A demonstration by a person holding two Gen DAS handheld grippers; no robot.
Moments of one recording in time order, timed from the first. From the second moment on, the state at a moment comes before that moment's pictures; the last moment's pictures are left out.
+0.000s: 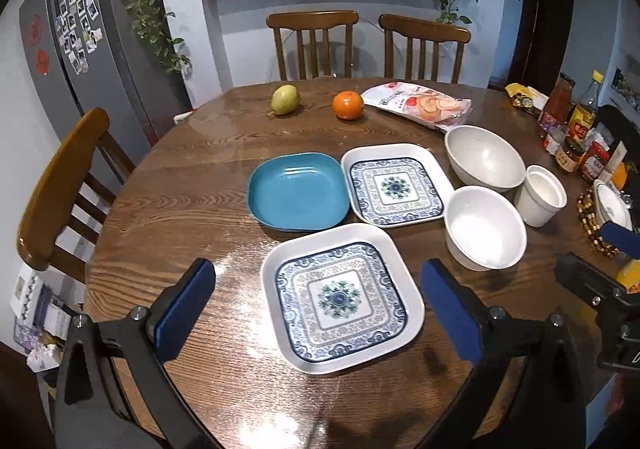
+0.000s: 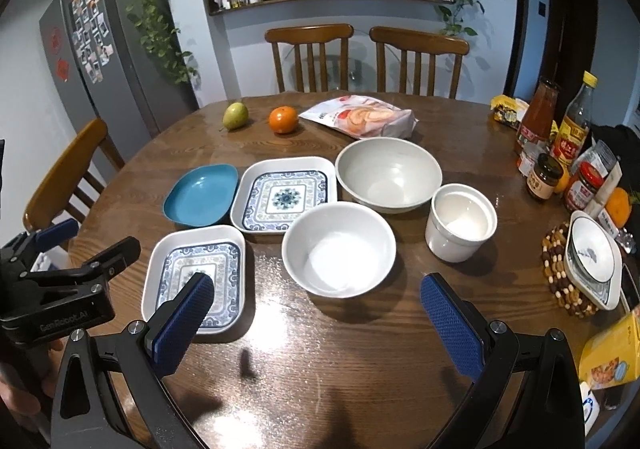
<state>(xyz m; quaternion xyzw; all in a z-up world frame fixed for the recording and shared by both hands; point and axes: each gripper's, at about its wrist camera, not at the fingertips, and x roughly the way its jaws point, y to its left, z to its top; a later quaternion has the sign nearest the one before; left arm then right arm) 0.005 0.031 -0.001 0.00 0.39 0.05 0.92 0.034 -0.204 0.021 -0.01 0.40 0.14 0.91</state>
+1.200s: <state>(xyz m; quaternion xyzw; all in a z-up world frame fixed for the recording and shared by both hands) -0.007 0.031 -0.010 0.00 0.40 0.04 0.92 0.015 -0.206 0.006 0.00 0.41 0.13 0.90</state>
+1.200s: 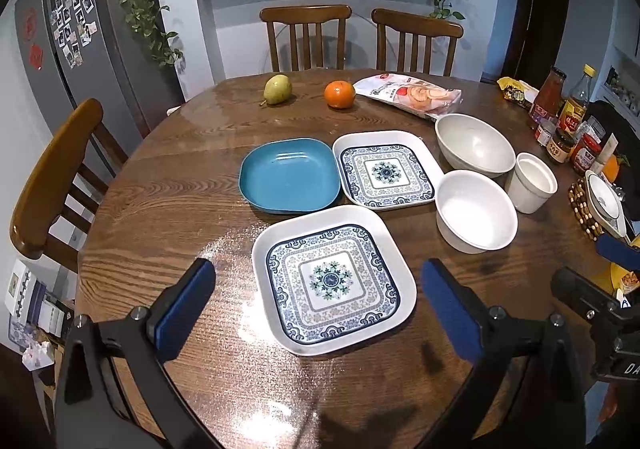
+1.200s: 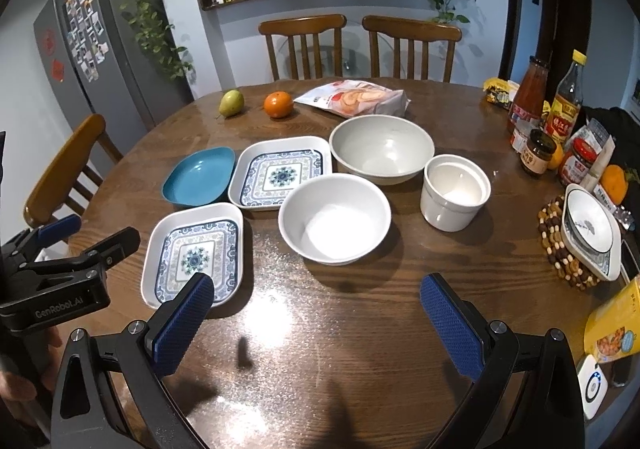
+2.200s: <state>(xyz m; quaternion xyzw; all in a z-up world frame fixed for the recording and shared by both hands) 0.001 0.052 -0.037 -0.04 0.45 0.04 0.89 0.028 -0.187 -0.024 0.03 0.45 0.19 0.87</state>
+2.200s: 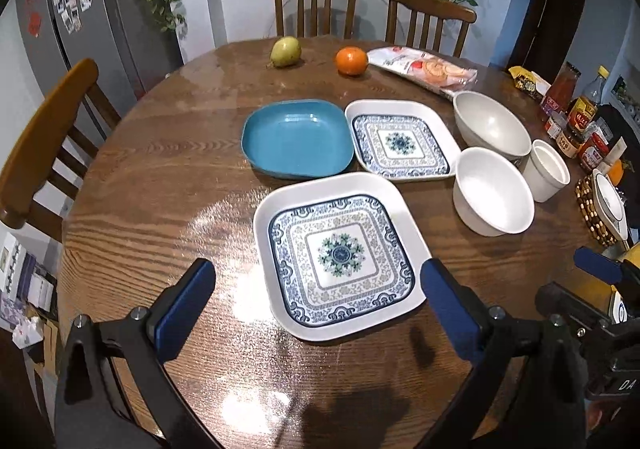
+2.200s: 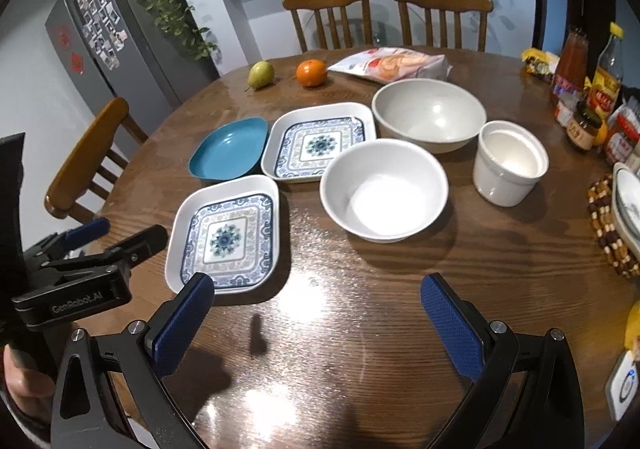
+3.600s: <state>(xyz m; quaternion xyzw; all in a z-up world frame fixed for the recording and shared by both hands) 0.033 0.101 -0.106 -0.08 0.52 0.02 0.85 0.088 -0.116 -0.103 0.04 0.55 0.23 0.80</state>
